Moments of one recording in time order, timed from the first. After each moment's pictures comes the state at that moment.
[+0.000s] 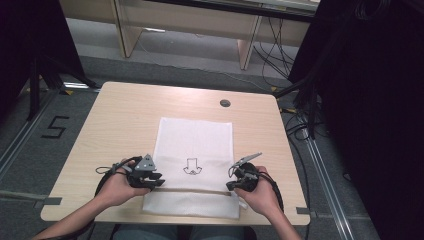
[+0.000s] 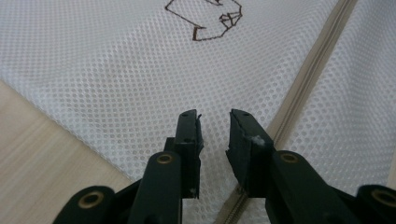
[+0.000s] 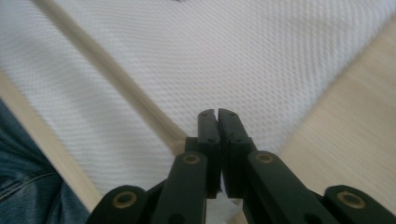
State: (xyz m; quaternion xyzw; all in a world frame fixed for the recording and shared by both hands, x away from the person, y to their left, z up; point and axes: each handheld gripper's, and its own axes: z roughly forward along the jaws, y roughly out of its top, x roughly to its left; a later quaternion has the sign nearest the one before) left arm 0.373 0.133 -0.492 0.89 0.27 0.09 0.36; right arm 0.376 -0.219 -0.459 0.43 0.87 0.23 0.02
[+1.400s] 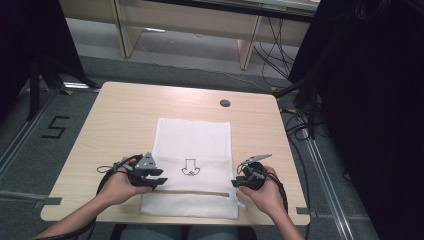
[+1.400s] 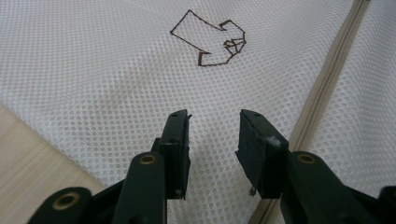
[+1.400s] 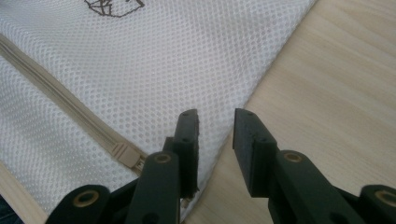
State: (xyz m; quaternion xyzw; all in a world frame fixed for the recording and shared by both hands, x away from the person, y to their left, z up) left arm 0.378 0.133 -0.492 0.87 0.27 0.11 0.39; right arm 0.382 -0.241 -0.469 0.45 0.85 0.27 0.07
